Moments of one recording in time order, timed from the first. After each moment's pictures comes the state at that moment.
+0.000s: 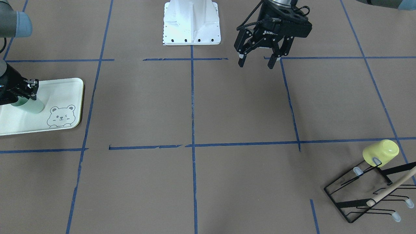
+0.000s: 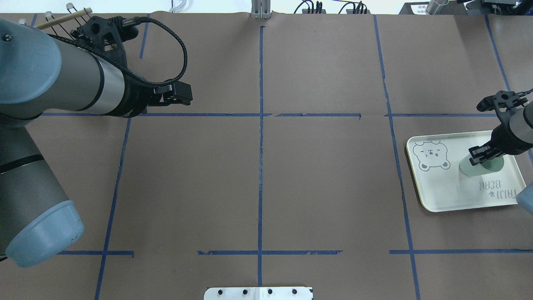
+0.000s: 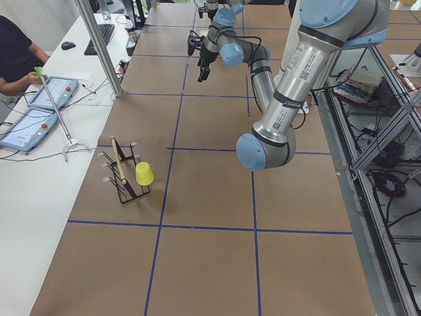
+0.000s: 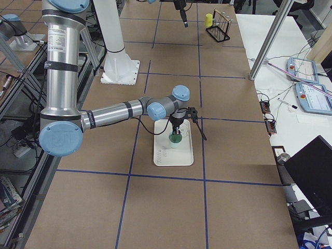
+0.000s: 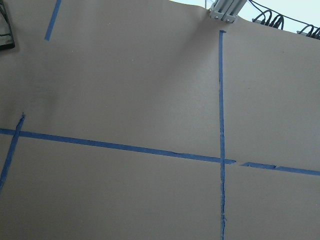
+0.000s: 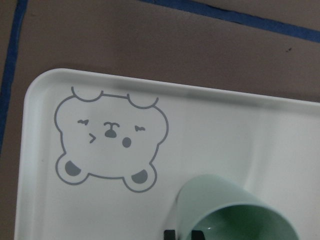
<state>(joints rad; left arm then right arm) -0.70 -2.08 -2.17 -1.49 -1.78 -1.29 0.97 -1.65 1.84 -1.36 2.18 0.50</state>
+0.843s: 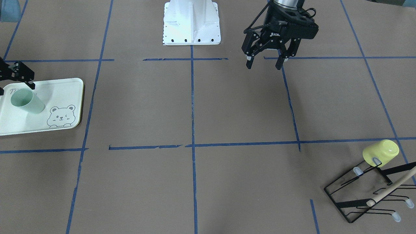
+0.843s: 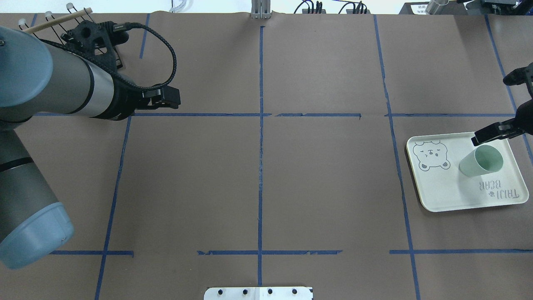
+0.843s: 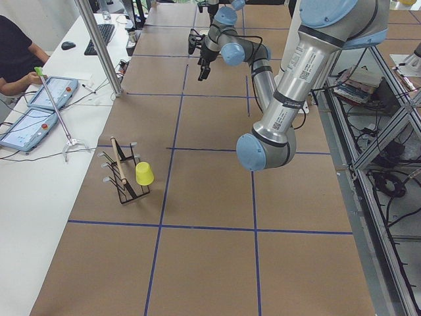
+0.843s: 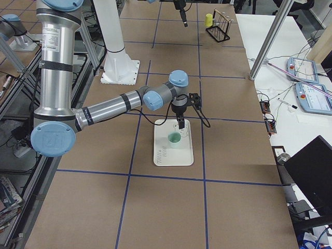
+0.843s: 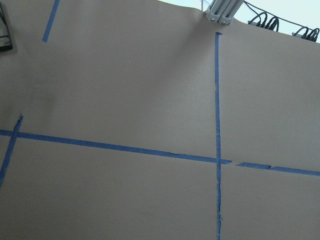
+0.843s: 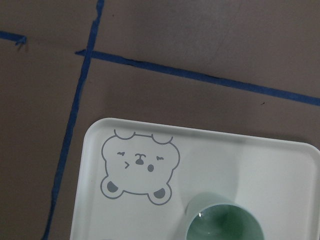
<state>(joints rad) -0.71 -2.02 -2.19 -1.46 -1.77 -1.21 1.11 -1.67 2.01 -1.41 2.21 0.49</state>
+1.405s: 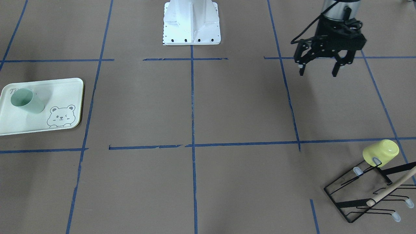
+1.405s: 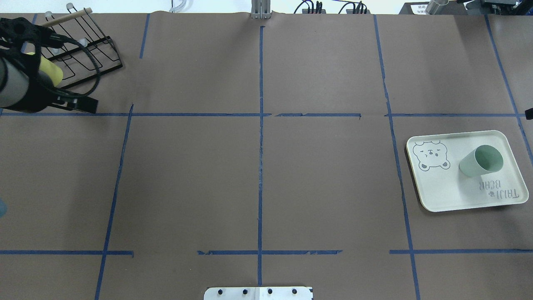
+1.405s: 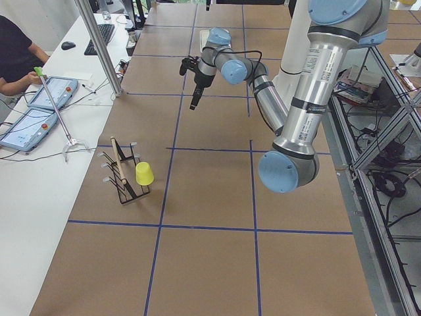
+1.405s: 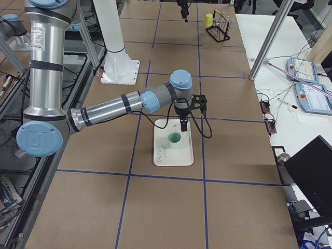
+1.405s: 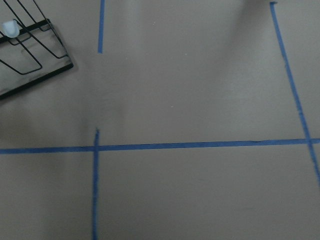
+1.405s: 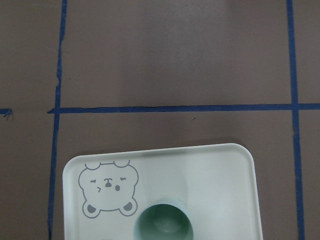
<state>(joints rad) -0.93 -1.75 -2.24 -1.43 -1.88 -0.67 1.38 -1.71 1.98 -1.44 2.35 0.46</state>
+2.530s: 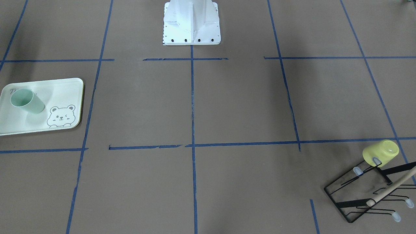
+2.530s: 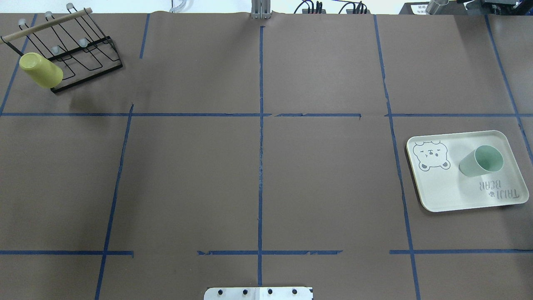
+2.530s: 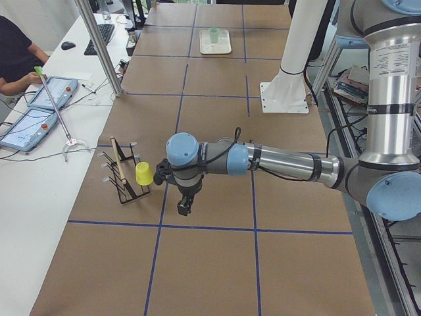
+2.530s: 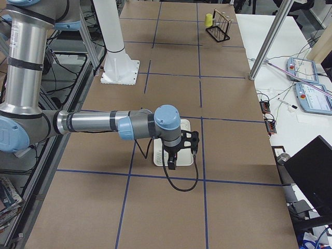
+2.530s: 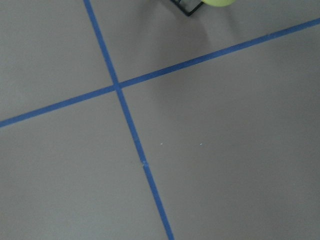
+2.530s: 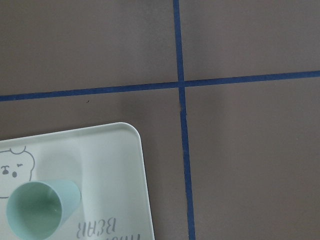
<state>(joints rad) -1.56 -1.47 -1.78 -1.43 -2.36 0.28 1.57 -1.79 1.85 -1.47 2.36 0.20</state>
